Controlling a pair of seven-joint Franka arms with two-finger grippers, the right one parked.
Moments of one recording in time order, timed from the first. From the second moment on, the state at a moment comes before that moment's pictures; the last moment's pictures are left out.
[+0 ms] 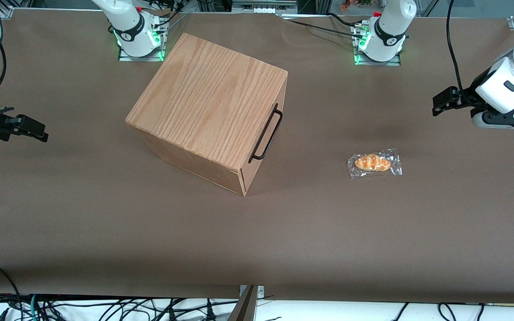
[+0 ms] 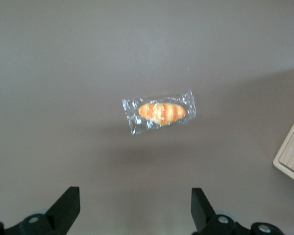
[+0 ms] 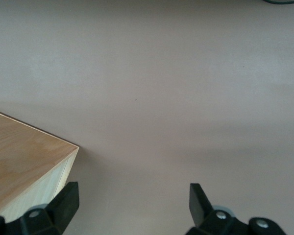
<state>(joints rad) -0.03 0.01 -0.05 -1.65 -0.01 1.54 -0.05</state>
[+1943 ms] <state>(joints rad) -0.48 0.53 -0.13 -1.35 -0.19 1.88 -0.07</state>
